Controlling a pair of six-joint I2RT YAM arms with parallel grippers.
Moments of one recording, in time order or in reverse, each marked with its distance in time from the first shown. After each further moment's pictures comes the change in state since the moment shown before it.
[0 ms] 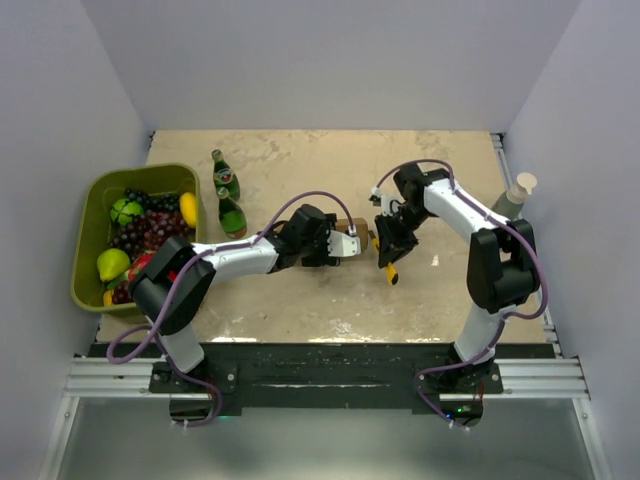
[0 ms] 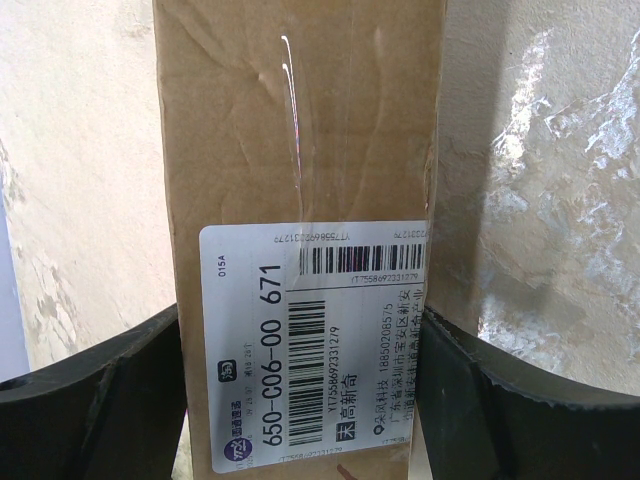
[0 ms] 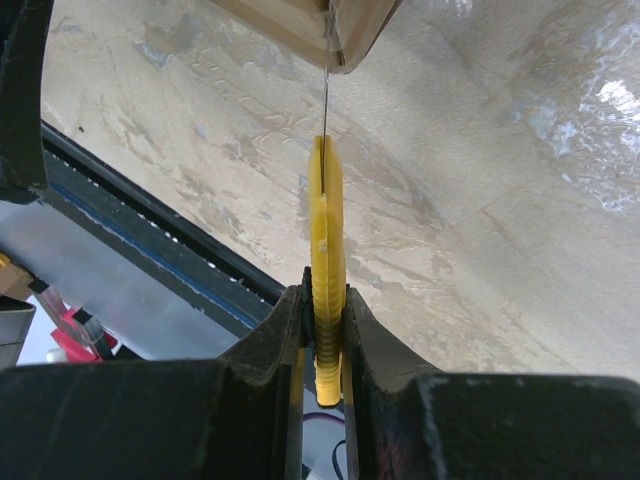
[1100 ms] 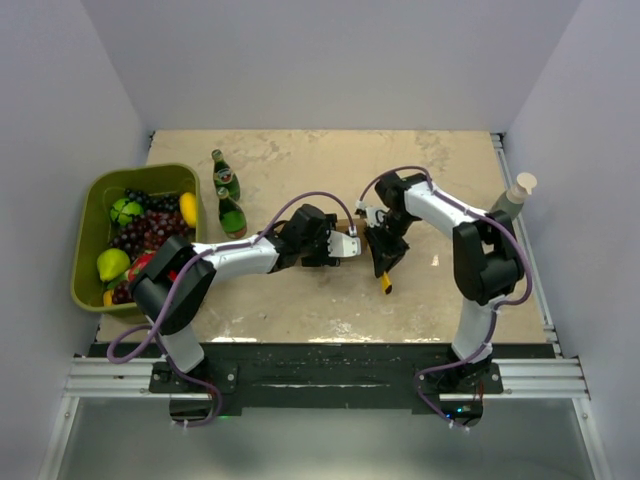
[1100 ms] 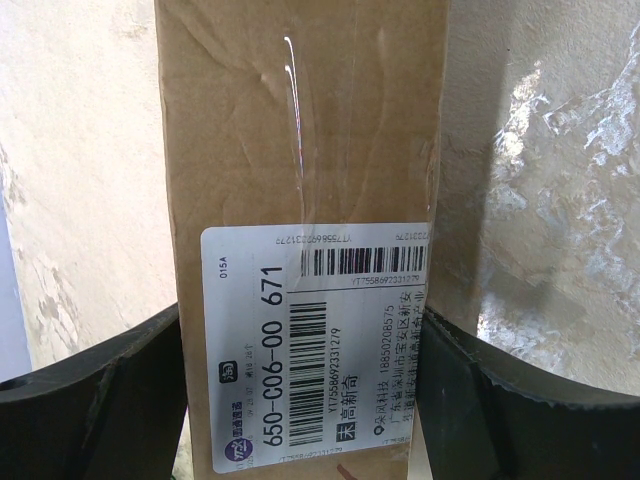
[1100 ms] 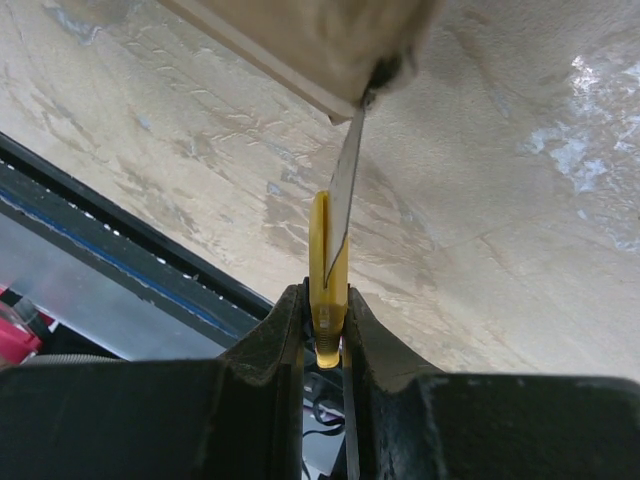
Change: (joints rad) left arm 0.000 0.003 0.006 -0.008 -0.004 0.004; right arm 0.093 0.087 0.016 -0.016 0.095 -0.050
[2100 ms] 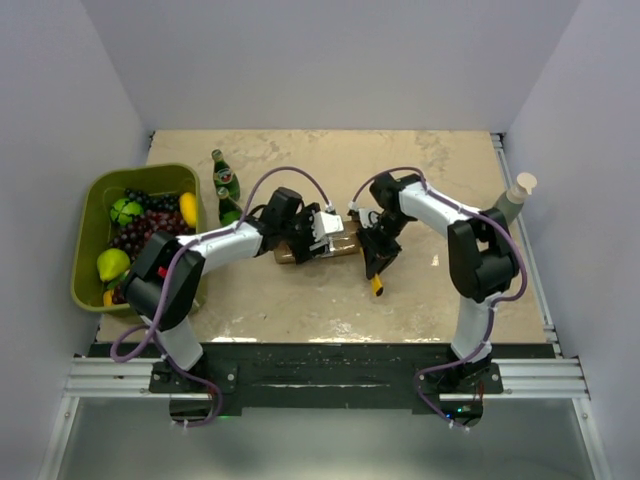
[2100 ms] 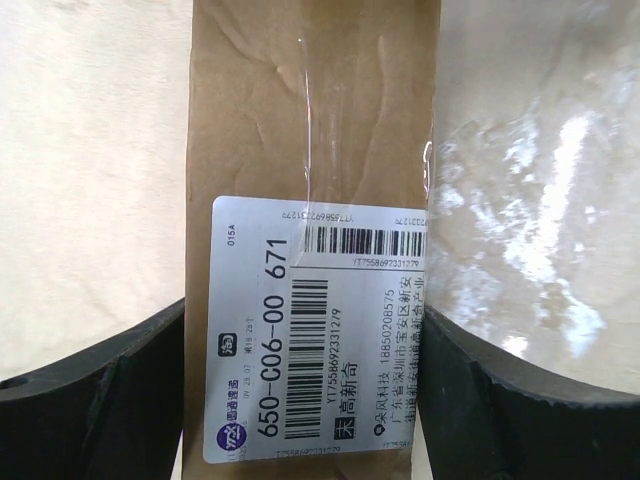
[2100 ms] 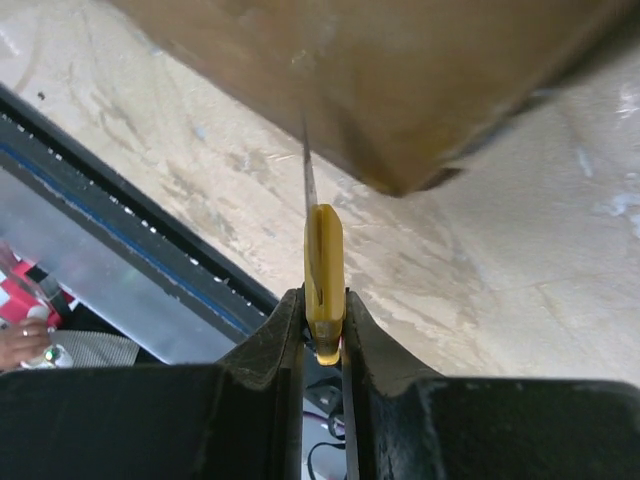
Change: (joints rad) left arm 0.159 -0.018 0.020 -0.087 0.365 -0.199; right arm 0.020 0.039 0.019 0.008 -0.093 -0.017
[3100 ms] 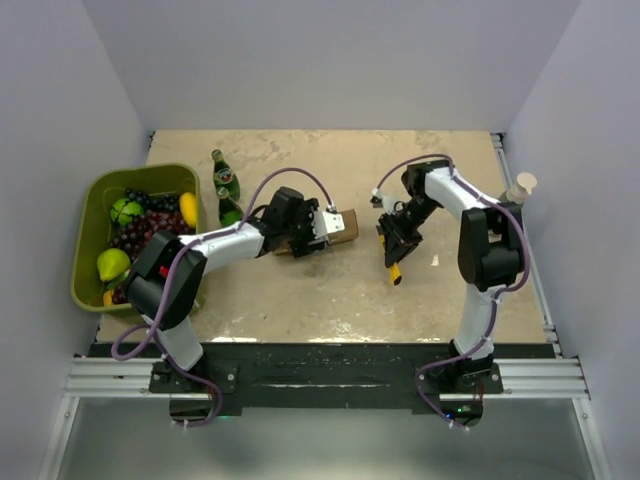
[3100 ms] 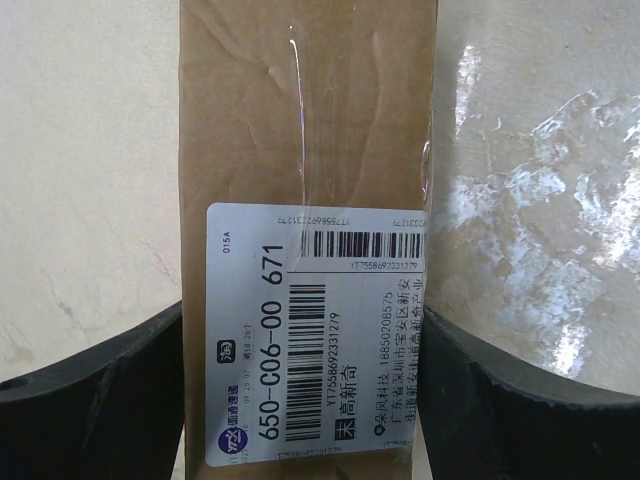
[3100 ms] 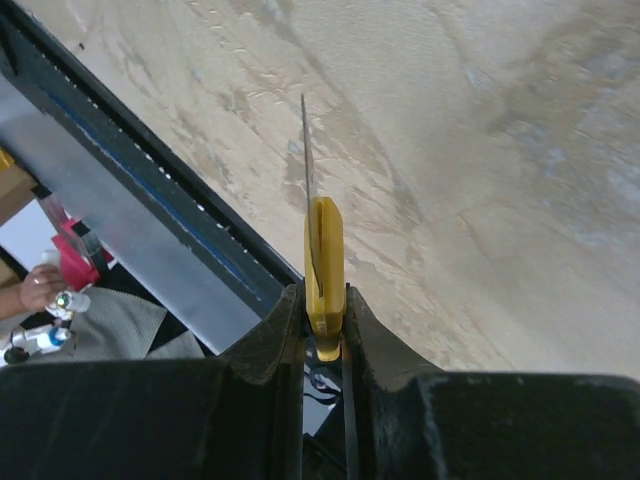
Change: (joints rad) left arm 0.000 0.014 0.011 0.035 -0.140 0.065; right arm -0.201 0.052 0.112 -0.195 -0.105 -0.224
